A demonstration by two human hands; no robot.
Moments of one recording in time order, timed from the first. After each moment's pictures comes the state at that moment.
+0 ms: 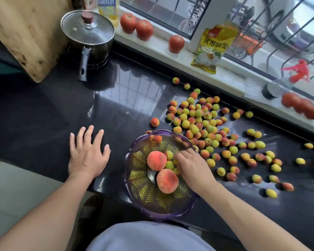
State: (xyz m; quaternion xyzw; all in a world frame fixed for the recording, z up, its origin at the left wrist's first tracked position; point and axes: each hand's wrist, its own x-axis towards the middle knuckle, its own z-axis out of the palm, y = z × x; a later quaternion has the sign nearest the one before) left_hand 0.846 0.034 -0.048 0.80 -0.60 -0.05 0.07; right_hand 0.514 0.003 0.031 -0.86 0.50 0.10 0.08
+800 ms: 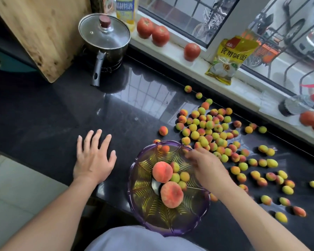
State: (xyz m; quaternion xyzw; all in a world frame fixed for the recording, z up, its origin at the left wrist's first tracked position) left_hand 0.850 0.032 -0.057 0.79 -0.61 -0.04 0.07; right_hand 0.521 -0.044 0.071 -0.82 0.54 0.07 0.18
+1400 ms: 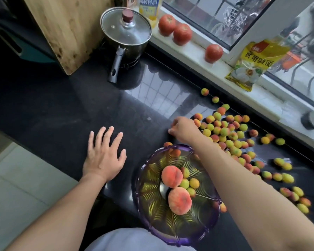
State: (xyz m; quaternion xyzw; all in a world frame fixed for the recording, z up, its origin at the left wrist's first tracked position) left_hand 0.852 0.030 -0.062 0.78 -0.61 -0.04 0.07; right_hand 0.640 -0.168 0.022 -0.76 0.59 0.12 0.24
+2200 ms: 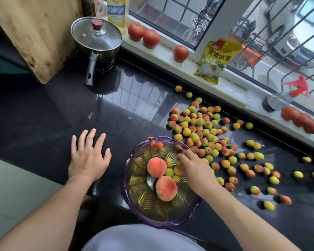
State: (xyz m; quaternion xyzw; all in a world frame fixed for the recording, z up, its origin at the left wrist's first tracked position) left_hand 0.849 0.033 -0.057 0.79 -0.61 -0.04 0.06; right_hand 0.513 -0.011 0.049 -0.84 0.52 0.10 0.10
